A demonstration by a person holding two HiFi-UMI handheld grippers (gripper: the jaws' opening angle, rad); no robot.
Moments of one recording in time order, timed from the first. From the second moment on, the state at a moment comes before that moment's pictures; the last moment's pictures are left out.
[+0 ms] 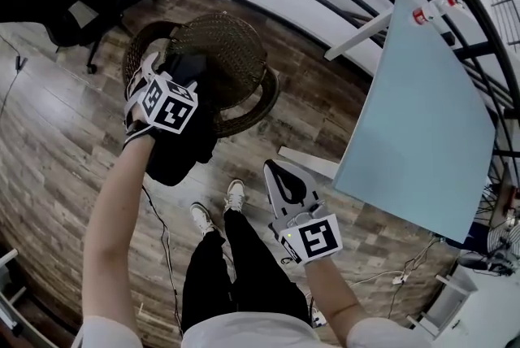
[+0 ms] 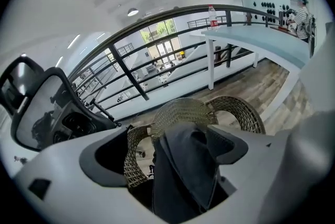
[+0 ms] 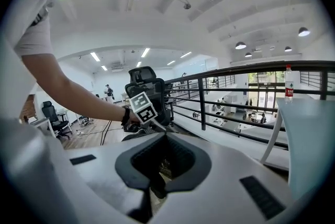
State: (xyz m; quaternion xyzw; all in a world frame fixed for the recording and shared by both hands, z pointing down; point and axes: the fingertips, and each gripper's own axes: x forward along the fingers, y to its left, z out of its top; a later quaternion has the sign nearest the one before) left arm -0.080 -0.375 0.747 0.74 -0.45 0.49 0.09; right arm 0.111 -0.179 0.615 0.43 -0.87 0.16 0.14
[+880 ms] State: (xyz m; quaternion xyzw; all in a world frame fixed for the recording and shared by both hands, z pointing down) left arm -0.161 -0.253 0.645 0.74 -0.55 0.36 0.12; right arm 0.097 -0.090 0.506 0.47 -0.86 0.11 0.14
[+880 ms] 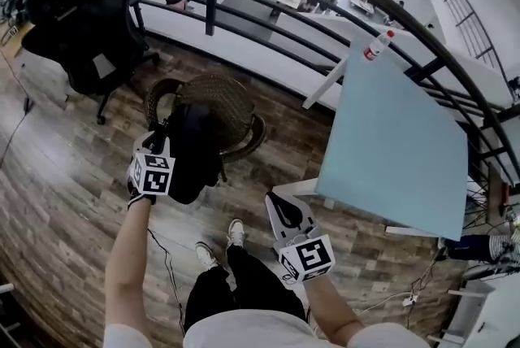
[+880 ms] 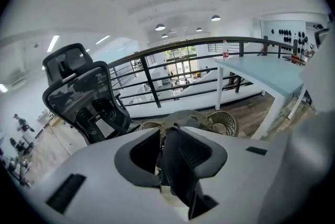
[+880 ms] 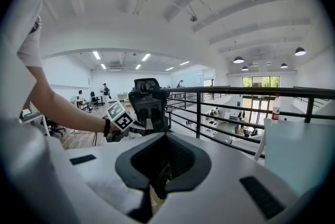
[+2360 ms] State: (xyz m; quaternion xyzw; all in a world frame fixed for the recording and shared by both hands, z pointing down) left arm -0.229 -0.119 0.233 0.77 -0.62 0.07 -0.15; right arm 0.054 -0.109 0.298 0.48 -0.88 -0.02 0.02
